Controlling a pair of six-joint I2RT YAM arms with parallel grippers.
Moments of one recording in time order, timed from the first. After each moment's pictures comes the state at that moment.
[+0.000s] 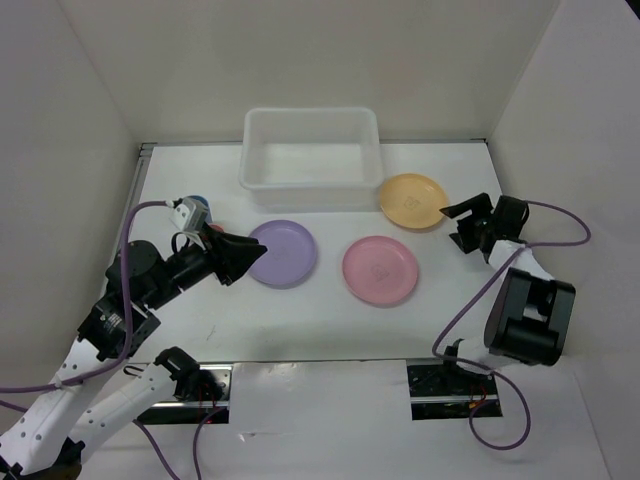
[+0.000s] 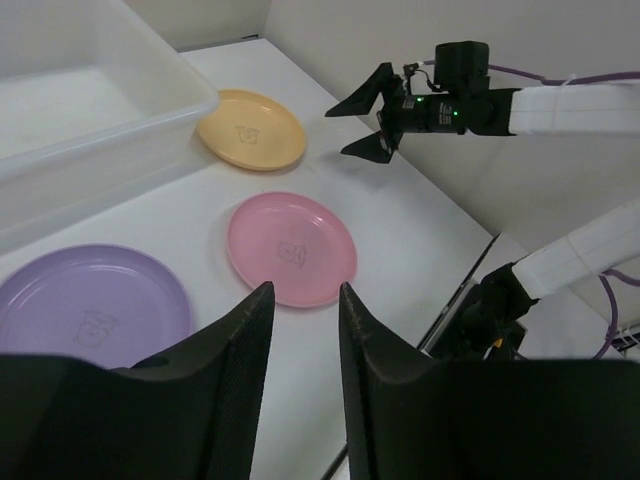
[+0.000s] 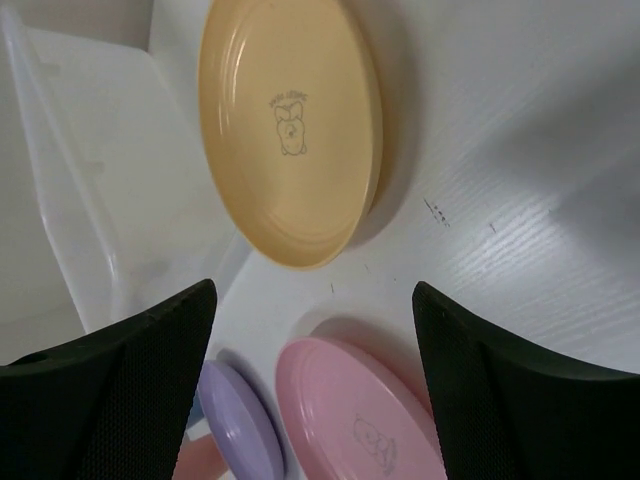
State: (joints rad) left arm -0.58 0.60 0.90 -0.31 0.25 -0.38; right arm -0.35 1.39 0.72 0.01 -0.36 0.90
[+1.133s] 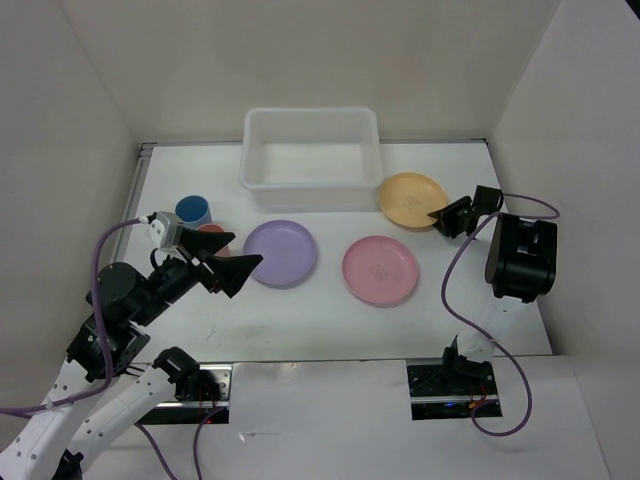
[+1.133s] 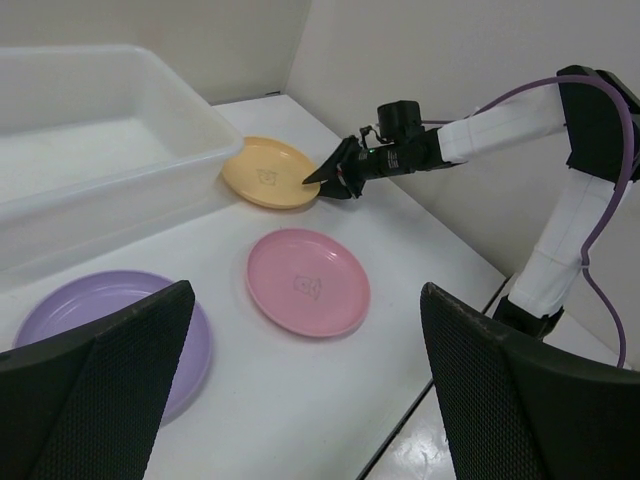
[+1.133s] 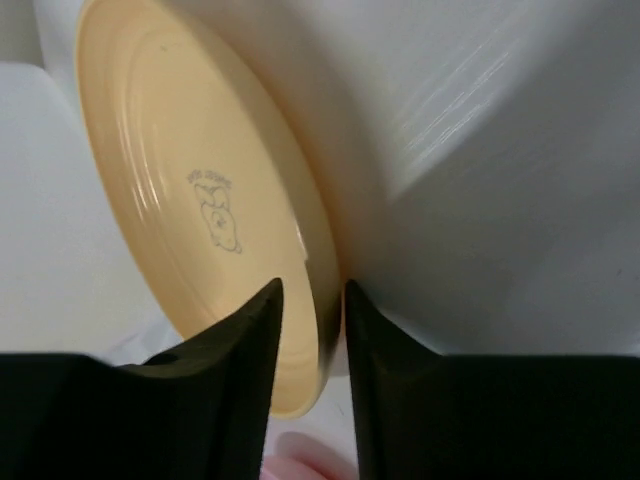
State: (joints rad) left arm -0.58 0.46 0.84 -0.27 0.17 -0.36; right arm -0.27 1.89 0.96 0.14 -0.35 0.91
